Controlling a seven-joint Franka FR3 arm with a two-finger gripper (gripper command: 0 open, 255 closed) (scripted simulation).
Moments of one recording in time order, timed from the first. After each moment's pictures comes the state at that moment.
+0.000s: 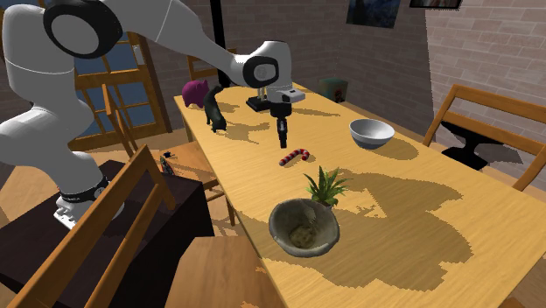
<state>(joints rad) 0.28 0.46 0.39 -1.73 -0.41 2.16 0.55</state>
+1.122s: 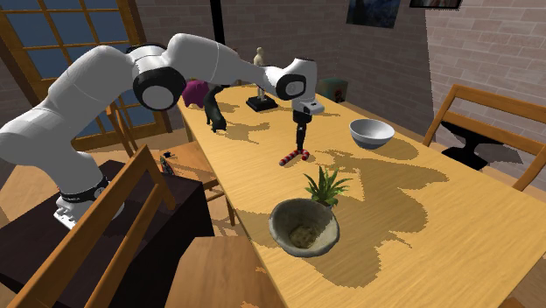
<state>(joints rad) 0.48 0.96 0.36 -1.06 -0.36 1.97 0.71</state>
